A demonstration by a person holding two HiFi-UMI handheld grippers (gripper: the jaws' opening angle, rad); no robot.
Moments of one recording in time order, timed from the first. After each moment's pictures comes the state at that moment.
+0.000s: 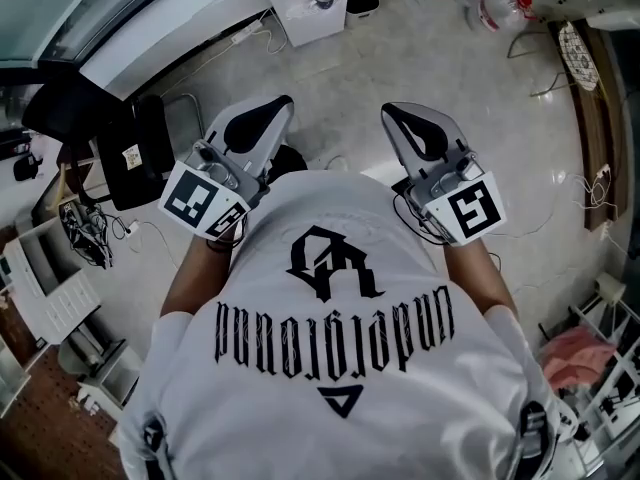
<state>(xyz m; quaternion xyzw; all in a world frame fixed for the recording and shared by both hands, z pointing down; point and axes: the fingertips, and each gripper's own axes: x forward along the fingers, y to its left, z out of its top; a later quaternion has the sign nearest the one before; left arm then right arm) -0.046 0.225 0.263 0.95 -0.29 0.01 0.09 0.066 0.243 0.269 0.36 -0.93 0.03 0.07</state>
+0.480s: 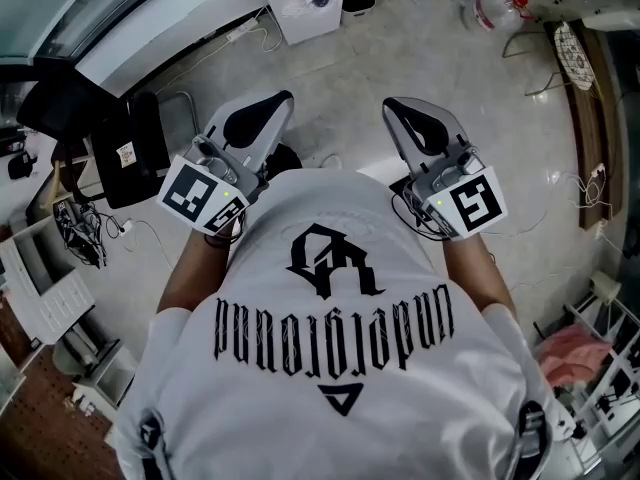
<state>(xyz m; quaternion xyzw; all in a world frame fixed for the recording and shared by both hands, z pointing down) -0.040 0.227 0.265 0.95 -0.29 0.00 0.09 0.074 0.243 0.270 0.36 -0.93 0.03 0.07</state>
